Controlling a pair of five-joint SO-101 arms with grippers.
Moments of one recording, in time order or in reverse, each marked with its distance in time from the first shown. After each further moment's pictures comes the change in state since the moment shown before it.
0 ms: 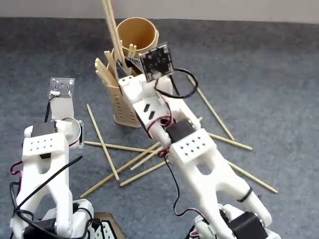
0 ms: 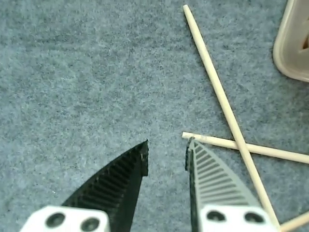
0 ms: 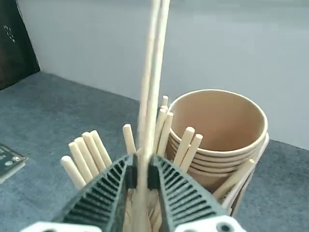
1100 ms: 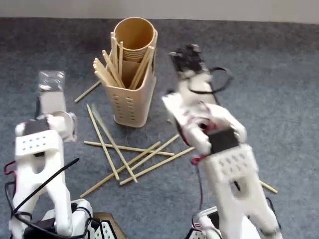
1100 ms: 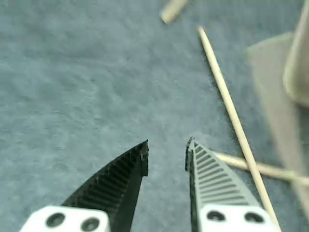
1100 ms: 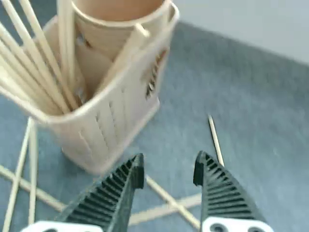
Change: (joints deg) left arm -2.9 0.0 -4.0 -0.9 0.0; right arm 12.2 -16.4 -4.6 47.9 8.6
